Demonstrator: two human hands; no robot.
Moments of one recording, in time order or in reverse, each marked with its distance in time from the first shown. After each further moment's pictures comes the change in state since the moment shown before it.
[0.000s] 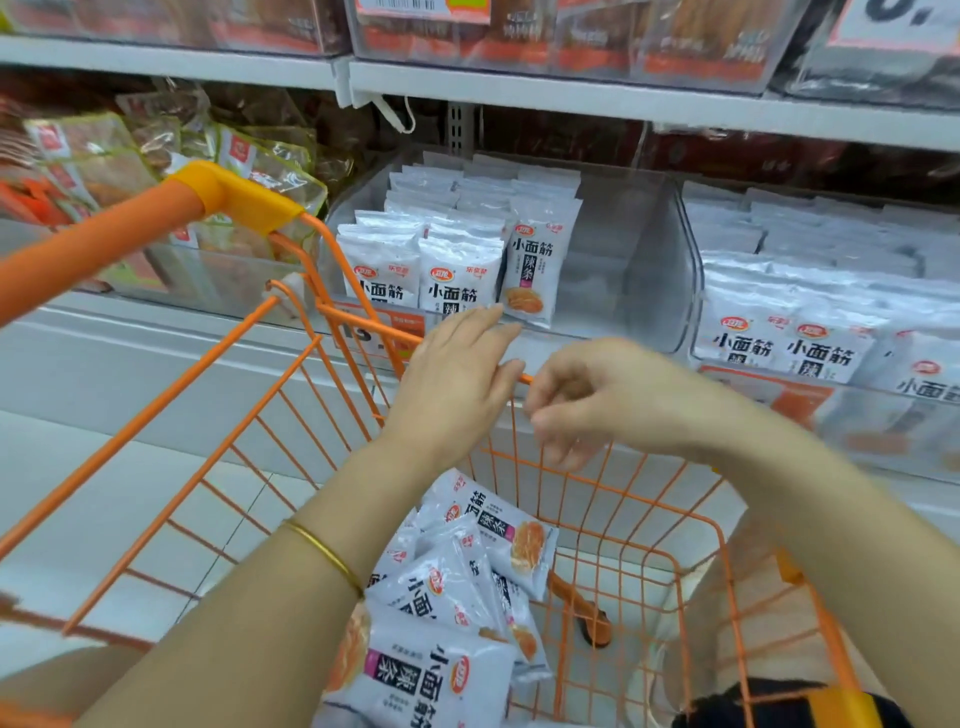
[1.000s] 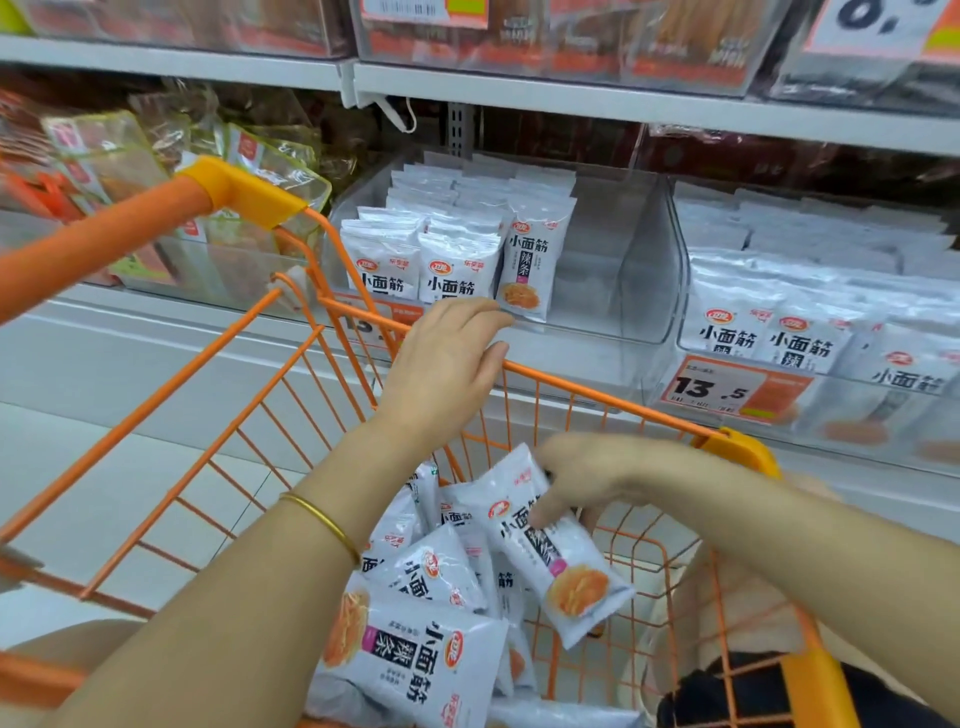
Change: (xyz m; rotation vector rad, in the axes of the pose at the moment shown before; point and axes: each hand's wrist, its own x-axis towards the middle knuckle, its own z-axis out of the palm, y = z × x) left_hand -0.004 -0.004 -0.003 -0.008 0.103 0.077; right_hand 0.014 0.050 0.040 -0.175 -0.355 0.385
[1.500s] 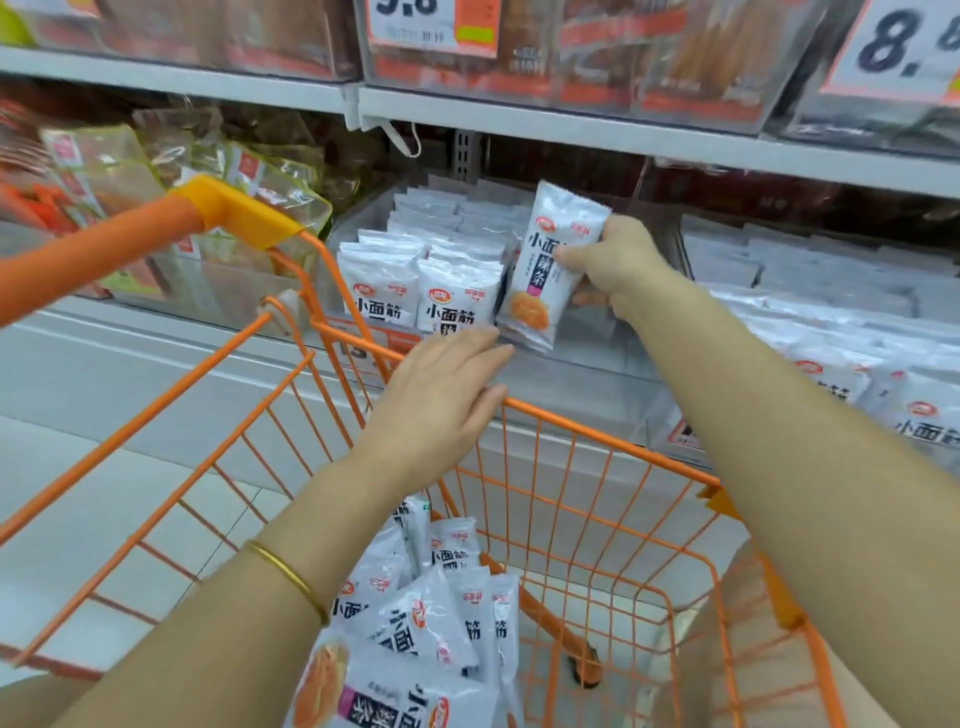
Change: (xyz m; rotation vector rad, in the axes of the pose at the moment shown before) left_hand 0.002 -0.012 0.004 0.078 -0.086 0.033; right_hand 0.032 -0.058 -0.150 0.620 0.875 -0.361
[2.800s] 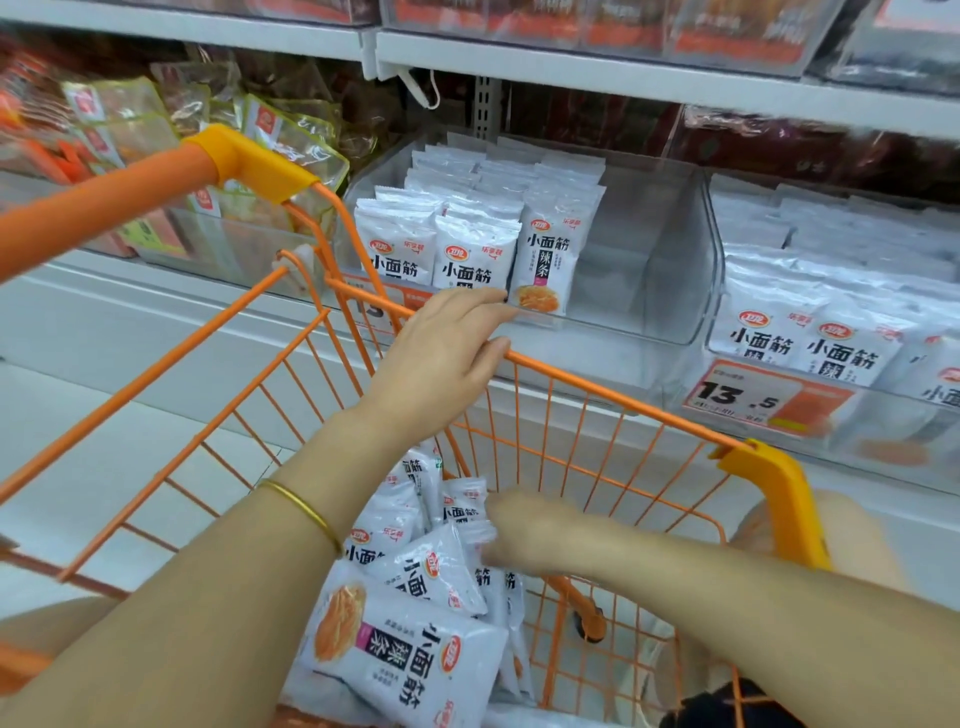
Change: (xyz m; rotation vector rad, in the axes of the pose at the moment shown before) left_hand -0.005 -0.001 -0.006 -0.100 0.040 -0.027; right_hand -0.154 0.131 0.075 -1.133 -0.926 -0.062
